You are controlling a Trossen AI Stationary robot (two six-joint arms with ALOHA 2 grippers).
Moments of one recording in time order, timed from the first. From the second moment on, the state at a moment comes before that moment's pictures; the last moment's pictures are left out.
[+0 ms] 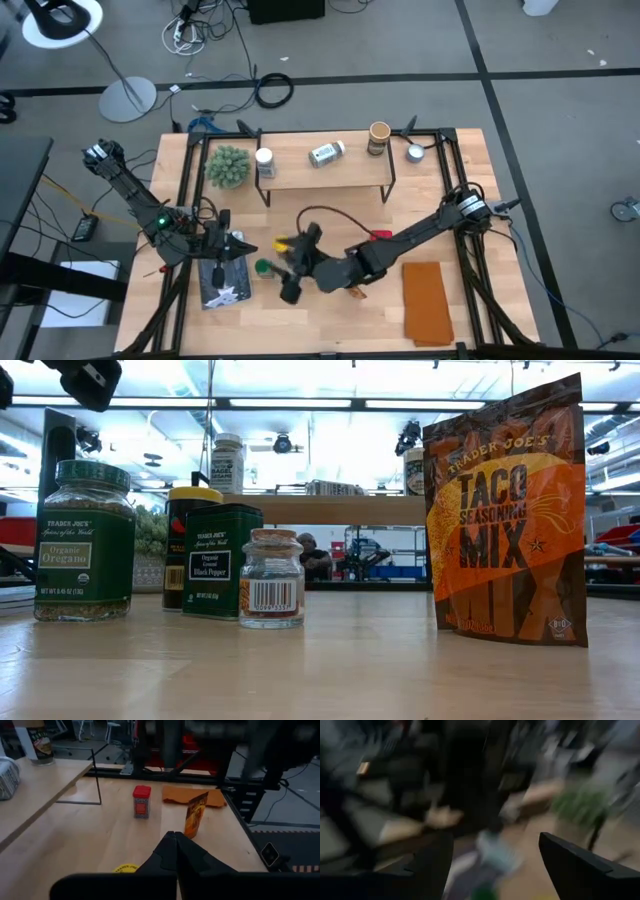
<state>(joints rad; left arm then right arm) -0.81 0.79 0.49 0.02 -0.78 -0.33 0.43 2.04 1.75 -0.03 0.71 0.35</state>
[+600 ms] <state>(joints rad) -0.81 0.79 0.49 0.02 -0.72 -0.39 0.71 1.88 1.75 -1.28 0.56 1.40</state>
